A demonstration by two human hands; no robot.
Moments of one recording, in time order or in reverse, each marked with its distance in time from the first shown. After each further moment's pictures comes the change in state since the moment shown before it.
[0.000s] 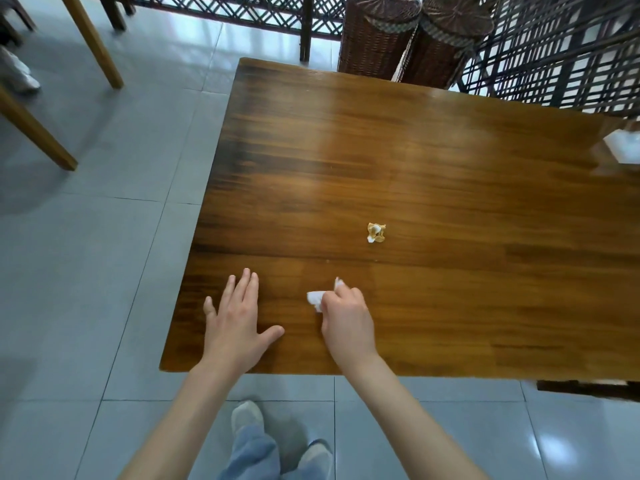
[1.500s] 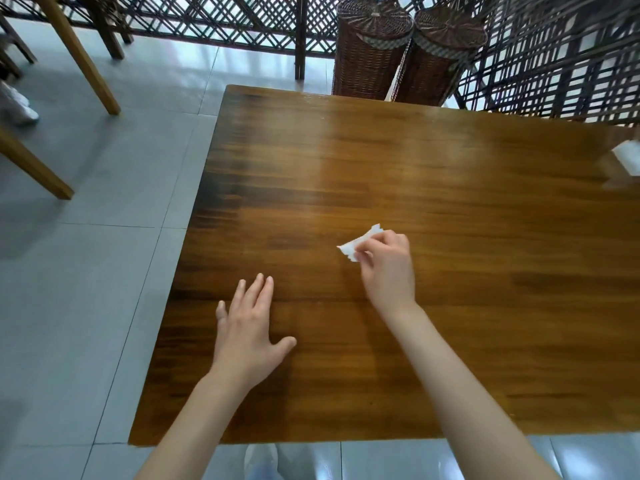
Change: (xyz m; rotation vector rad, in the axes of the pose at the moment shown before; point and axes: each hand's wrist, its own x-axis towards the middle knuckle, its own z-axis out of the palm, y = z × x) left_hand 0.050 0.040 -0.025 -0.079 0.086 0.075; right_hand 0.125 0.050 -0.058 0.104 0.233 0.039
